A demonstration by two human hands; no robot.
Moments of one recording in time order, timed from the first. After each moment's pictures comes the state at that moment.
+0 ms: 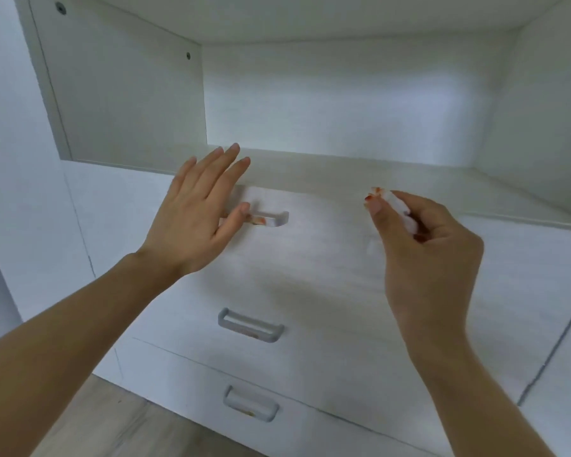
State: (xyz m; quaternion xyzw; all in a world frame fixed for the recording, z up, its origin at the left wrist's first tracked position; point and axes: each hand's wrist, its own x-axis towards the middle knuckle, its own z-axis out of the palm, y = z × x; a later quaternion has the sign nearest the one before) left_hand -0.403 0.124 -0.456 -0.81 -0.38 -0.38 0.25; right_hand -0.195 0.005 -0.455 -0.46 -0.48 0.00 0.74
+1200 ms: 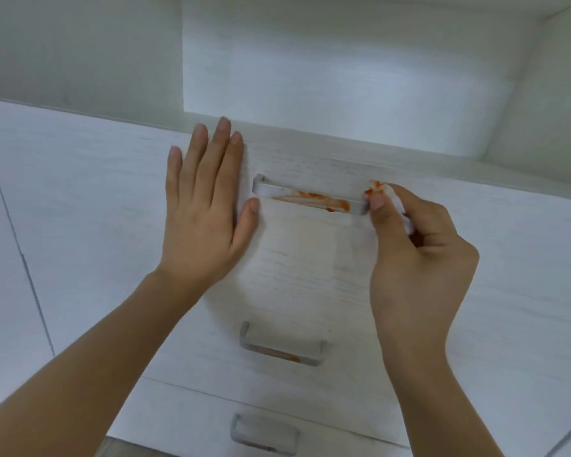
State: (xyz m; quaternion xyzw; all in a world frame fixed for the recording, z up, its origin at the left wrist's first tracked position) left_hand -0.420 0.220 -0.522 -0.71 -0.29 -0.58 0.27; right_hand -0.282 0.082 -0.498 -0.47 -0.43 -0.04 0.77
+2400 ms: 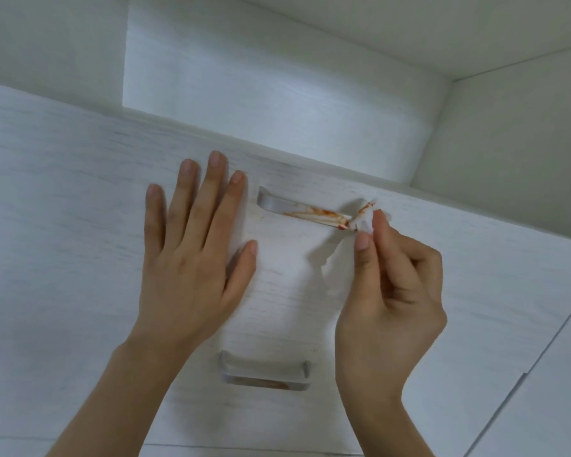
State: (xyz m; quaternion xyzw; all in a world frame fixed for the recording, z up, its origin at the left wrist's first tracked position) left_hand -0.412 0.220 -0.552 -0.70 -0.27 -0.62 0.22; right_hand -0.318 0.097 -0.519 -0.46 -0.38 -0.25 0.76
